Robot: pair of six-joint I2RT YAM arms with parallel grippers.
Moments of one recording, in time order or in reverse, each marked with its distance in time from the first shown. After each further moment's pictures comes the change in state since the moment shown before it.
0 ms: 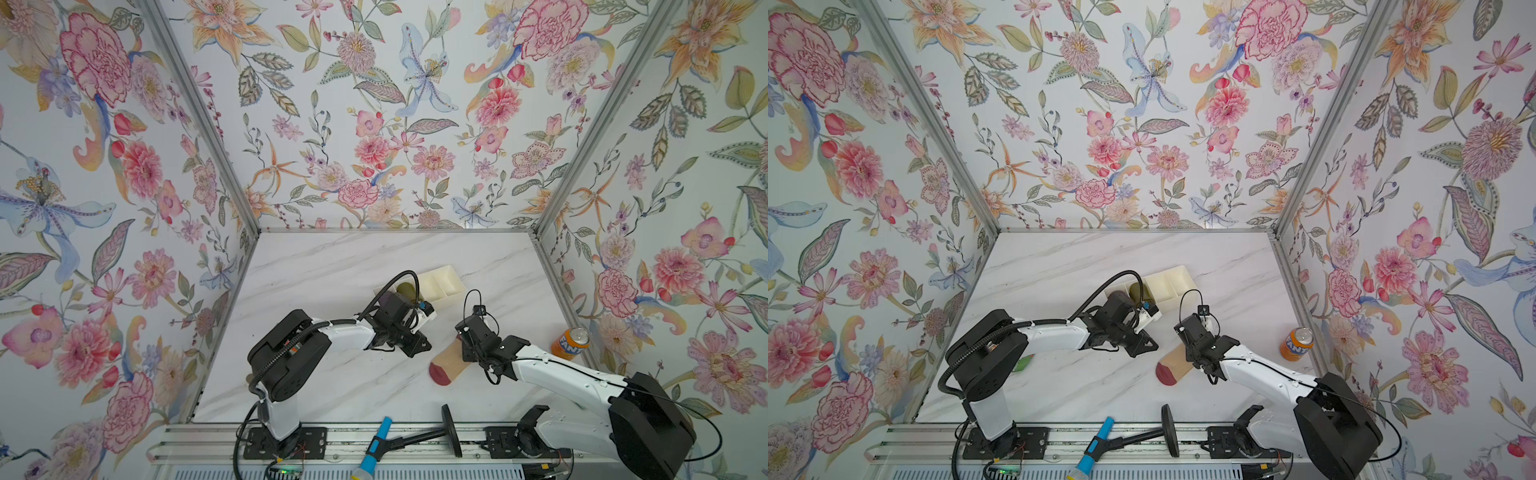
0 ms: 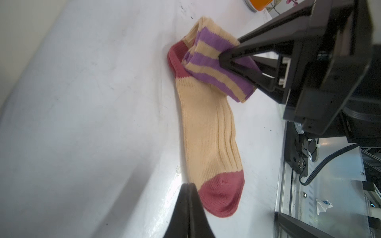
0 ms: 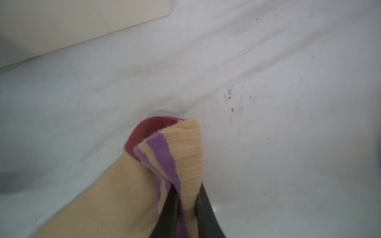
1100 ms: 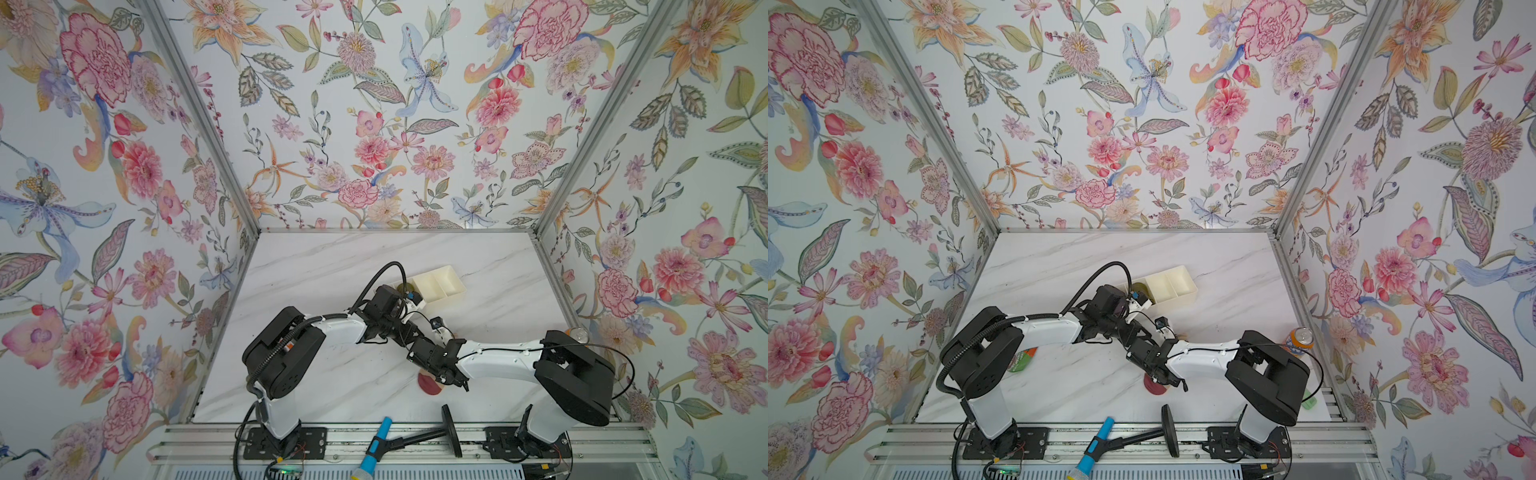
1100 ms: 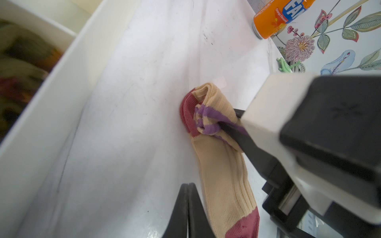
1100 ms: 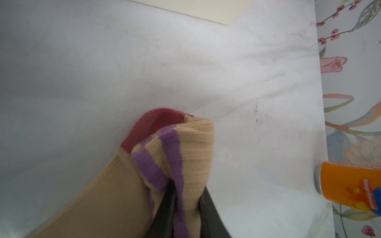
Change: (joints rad) left arm 0.094 -0.007 -0.014 0.042 0.032 -0.025; right arm 0.352 0.407 0.226 -0.183 0.282 0.126
